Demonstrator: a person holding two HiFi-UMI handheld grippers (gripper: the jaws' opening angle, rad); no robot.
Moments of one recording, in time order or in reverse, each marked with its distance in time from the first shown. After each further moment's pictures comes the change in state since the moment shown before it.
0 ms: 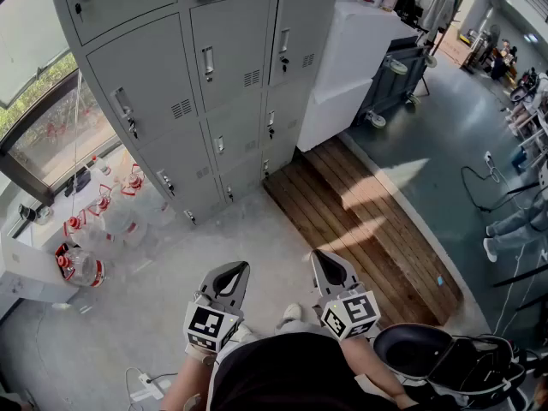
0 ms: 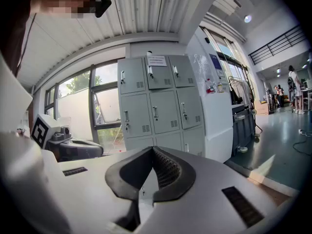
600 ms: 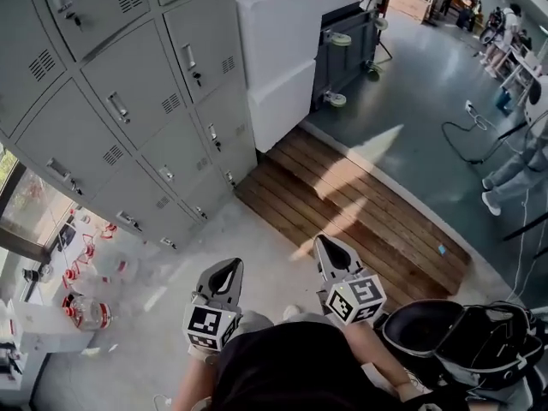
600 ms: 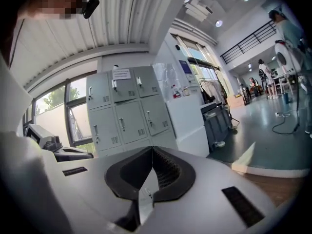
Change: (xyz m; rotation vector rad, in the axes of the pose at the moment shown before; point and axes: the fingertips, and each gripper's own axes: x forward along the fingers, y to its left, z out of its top) left arm 0.141 -0.097 0.034 0.085 0.053 -0.090; right arm -0.070 -0.193 0.010 0.168 -0.079 -0.195
